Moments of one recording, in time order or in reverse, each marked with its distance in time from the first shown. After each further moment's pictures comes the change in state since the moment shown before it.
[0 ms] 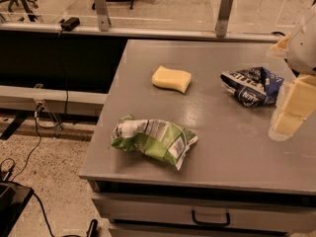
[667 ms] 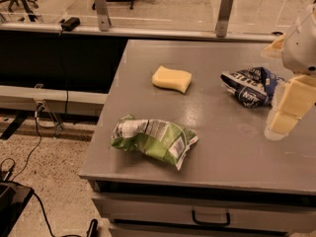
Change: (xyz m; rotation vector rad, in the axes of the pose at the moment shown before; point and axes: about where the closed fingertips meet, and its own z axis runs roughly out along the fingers) arm -0.007 0.000 0.004 -0.019 -0.026 -0.016
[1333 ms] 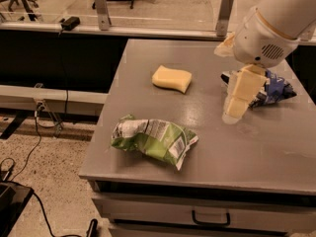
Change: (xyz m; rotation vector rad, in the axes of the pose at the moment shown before) arm -0.067 -0.025 0.042 -0.092 -0.143 -0.125
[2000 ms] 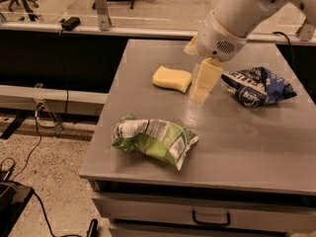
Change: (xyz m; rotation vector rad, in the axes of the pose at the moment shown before) arm -0.045 -0.049 0.054 -0.053 -0.083 -0.027
